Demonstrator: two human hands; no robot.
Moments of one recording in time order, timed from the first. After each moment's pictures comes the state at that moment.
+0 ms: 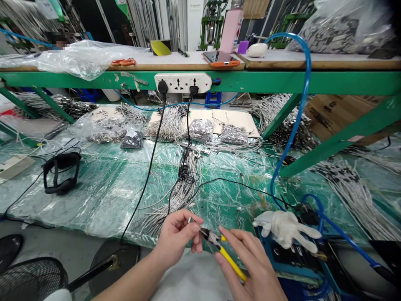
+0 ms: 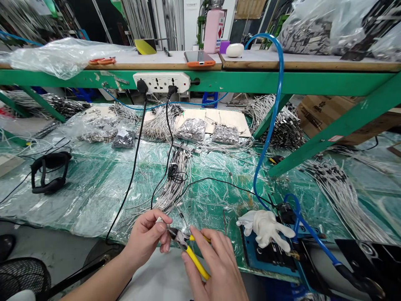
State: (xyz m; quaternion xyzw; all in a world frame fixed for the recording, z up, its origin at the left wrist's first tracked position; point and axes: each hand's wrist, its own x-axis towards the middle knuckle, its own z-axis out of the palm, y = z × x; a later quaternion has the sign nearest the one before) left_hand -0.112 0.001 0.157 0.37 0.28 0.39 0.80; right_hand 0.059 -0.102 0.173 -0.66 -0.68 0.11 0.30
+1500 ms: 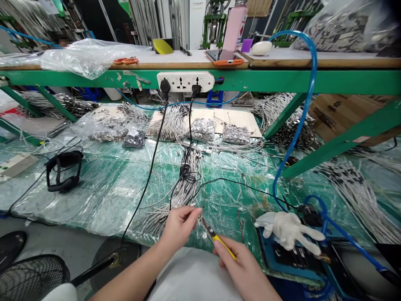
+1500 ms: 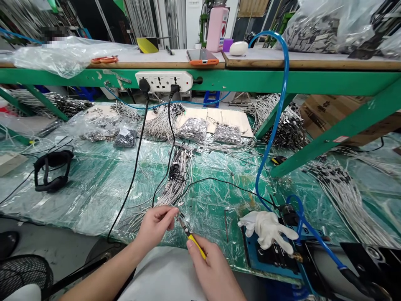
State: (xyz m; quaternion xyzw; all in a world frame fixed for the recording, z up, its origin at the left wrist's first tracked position) left_hand -0.110 0.020 0.127 0.63 0.46 0.32 0.55; right_hand 0.050 -0.084 0.158 -0.65 -0.46 0.52 0.29
